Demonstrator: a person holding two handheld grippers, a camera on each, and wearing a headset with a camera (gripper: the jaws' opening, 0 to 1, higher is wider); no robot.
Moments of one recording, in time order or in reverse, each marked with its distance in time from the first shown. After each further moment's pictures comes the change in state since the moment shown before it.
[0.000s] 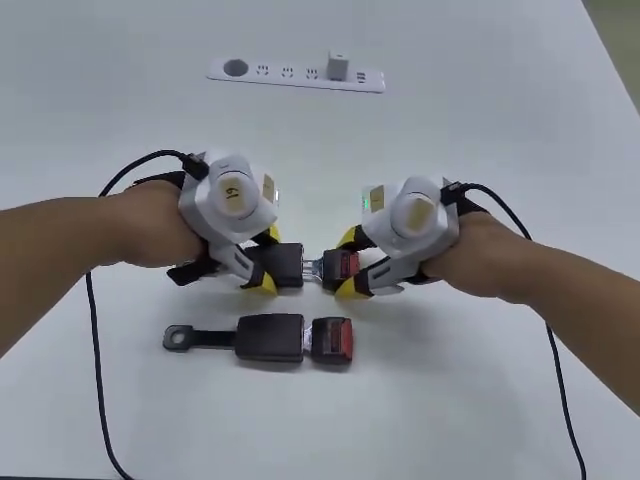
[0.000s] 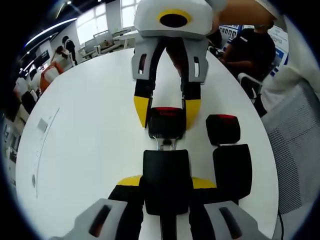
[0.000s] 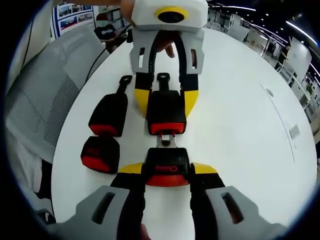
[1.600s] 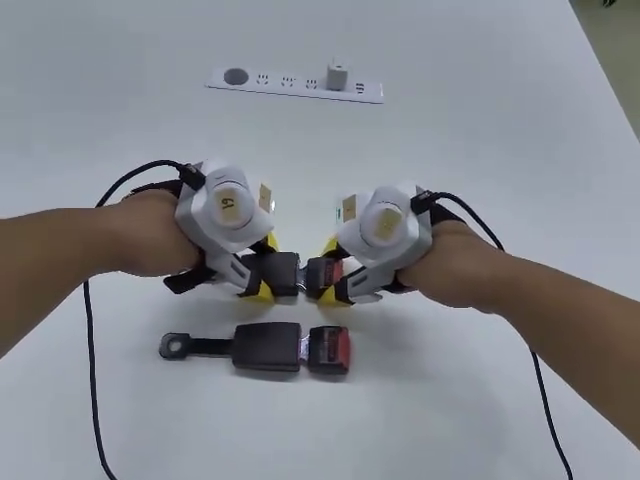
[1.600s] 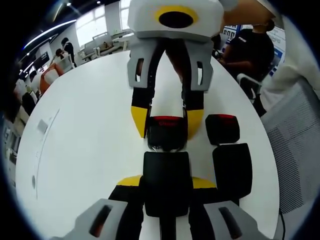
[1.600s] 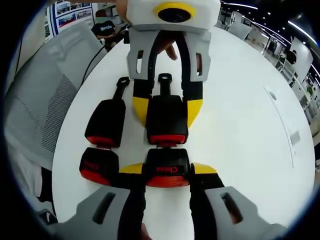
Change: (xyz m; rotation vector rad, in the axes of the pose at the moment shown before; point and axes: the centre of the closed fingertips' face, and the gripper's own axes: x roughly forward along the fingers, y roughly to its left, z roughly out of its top) left arm -0.001 -0.002 0.002 0.009 -0.017 -0.003; right arm 0.008 0.003 0.014 -0.009 0.040 -0.009
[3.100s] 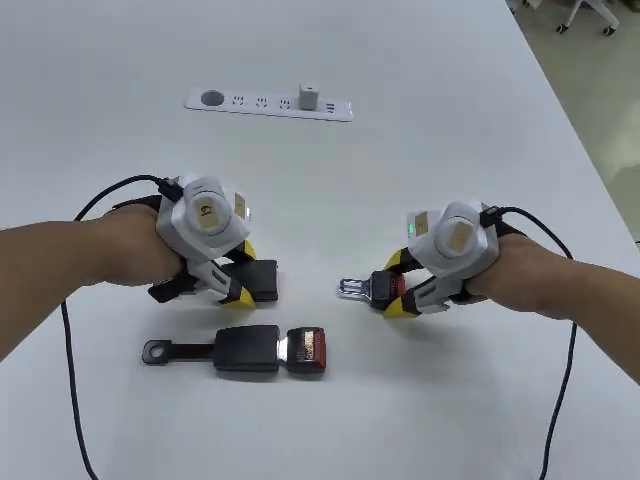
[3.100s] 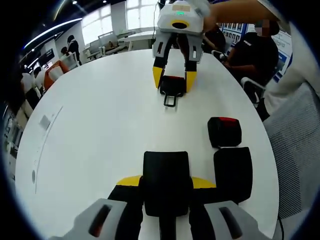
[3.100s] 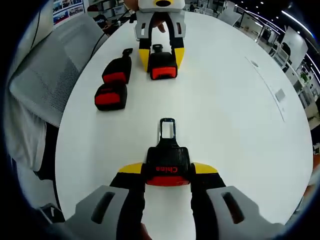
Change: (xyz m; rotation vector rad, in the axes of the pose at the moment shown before) left arm 0.001 0.006 -0.005 -0.037 -0.012 0.025; right arm -0.064 0.002 -0.106 0.065 0.097 -0.041
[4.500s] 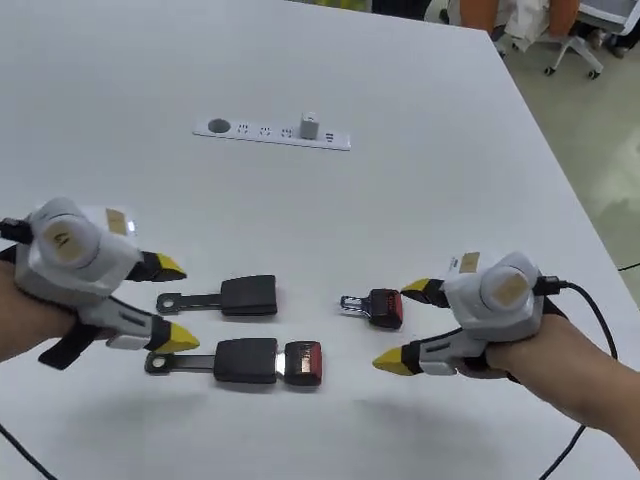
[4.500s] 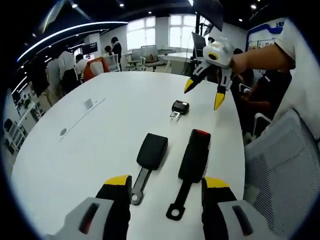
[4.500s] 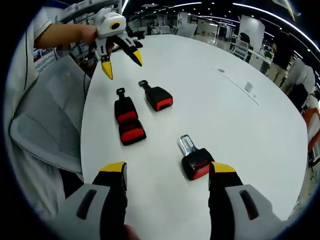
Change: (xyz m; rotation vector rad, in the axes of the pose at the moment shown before) left arm -0.118 -0.056 -0.036 -0.332 -0.237 0.248; right arm -0.052 0.053 0.026 0.313 -0.218 -0.203
